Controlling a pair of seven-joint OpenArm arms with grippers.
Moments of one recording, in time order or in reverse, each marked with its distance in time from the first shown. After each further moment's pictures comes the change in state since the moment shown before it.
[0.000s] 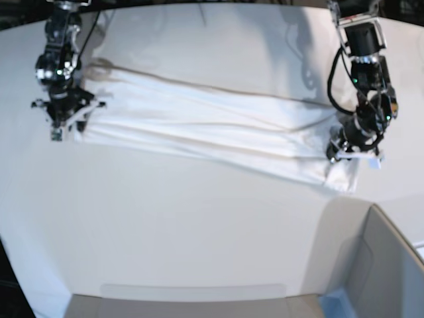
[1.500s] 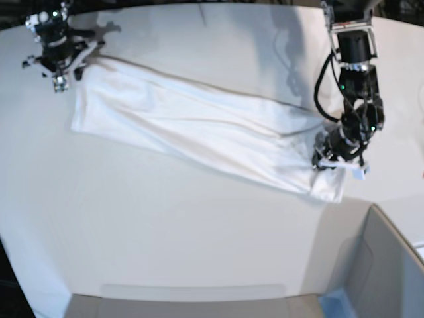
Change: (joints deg) left arm -3.2 2.3 6.6 -0.3 2.4 1.0 -3.0; right arm -24.9 2.8 1.6 25.7 -1.8 3.6 -8.2
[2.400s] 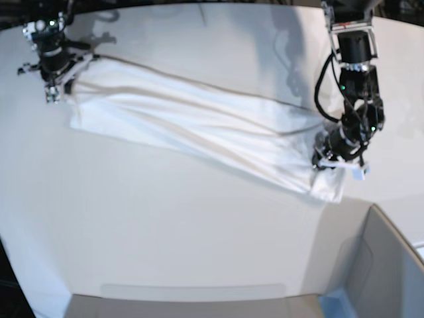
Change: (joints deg) left arm -0.2 -0.1 0.0 0.1 0.0 0.0 0.7; right arm 4.9 -2.1 2.6 -1.8 0.4 0.0 -0.1
